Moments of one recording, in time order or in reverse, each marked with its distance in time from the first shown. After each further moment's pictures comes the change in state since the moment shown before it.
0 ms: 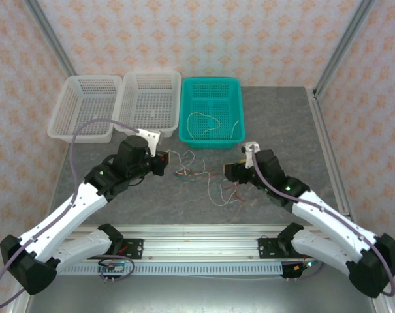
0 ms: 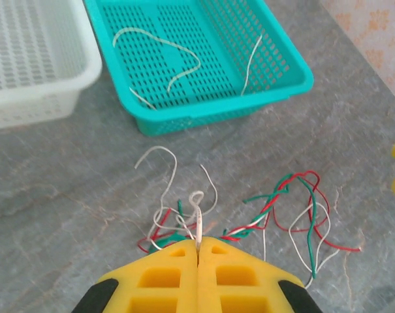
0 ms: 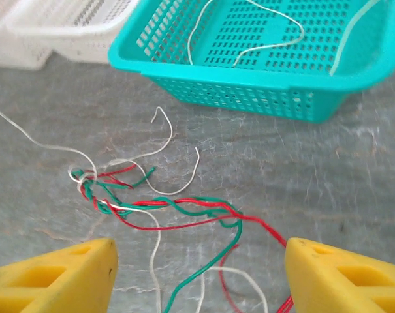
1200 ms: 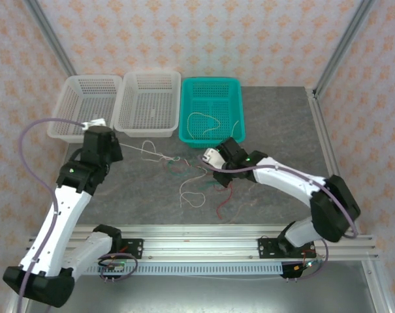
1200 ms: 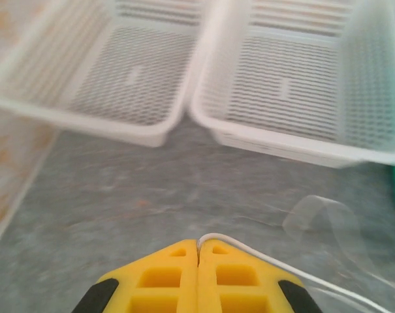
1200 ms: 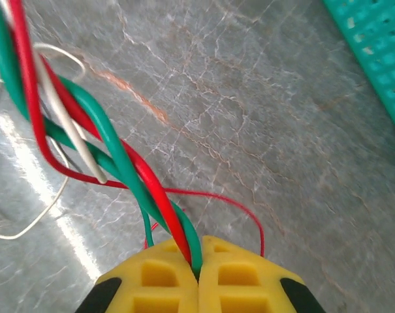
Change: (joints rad) left arm 0.444 -0.046 0.141 -0.299 -0.385 0.029; right arm 0.079 0.486 0.301 -0.243 -0.055 -0.621
